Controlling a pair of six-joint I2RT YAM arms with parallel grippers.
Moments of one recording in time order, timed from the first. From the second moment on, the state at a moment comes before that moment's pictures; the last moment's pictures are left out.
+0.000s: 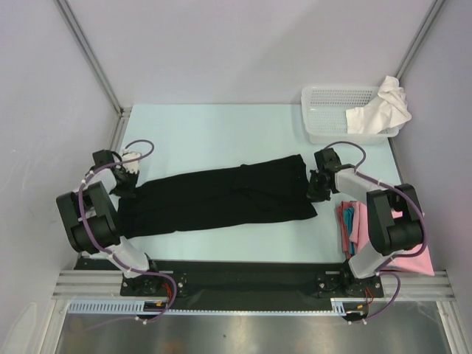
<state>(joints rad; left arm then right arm) 0.41 1.65 0.95 -0.43 0.22 0.56 0.23 1.61 0.88 -0.44 -0.04 0.45</state>
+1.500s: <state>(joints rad) -0.63 1.62 0.97 -0.66 0.75 0.61 0.27 2.72 2.53 -0.35 0.01 0.41</state>
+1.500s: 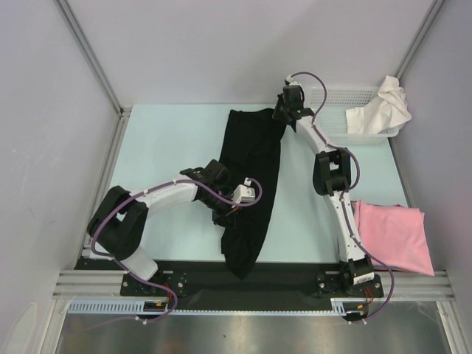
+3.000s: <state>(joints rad) -0.56 1.32 0.88 -0.97 0.33 0.64 0.27 2.60 2.32 -0.51 0.16 0.49</state>
